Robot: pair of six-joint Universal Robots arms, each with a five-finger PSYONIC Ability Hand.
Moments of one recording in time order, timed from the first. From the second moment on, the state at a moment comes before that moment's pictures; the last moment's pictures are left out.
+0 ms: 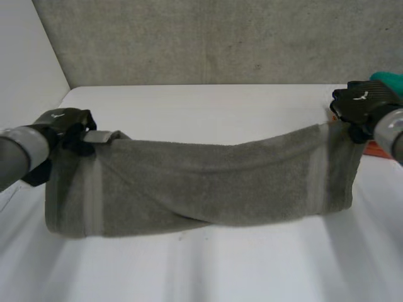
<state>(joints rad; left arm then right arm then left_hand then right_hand) 4.63 -1.91 -1.42 2.97 -1.32 3.32 1.74 -1.28 1.35 0.18 1.43 2.38 1.12 1.20 1.19 1.20 0.98 1.10 1.17 1.19 1.20 1.00</state>
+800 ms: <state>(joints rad) 4.52 -2.18 -1.41 3.52 -1.41 3.32 1.82 -1.04 1.58 -0.63 1.39 2.52 1.12 1.20 1.19 1.20 0.98 1.10 1.17 1.19 1.20 1.01</state>
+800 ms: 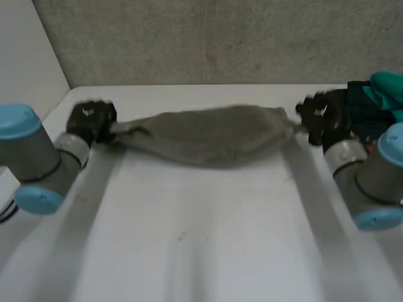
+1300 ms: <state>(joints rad) 4.50 -2.02 -1.81 3.74 -1.40 3.59 1.82 -1.10 1.78 -0.60 1.37 2.52 0.65 0.64 0.65 0.64 0.46 1.10 1.17 1.19 1.20 1.01</state>
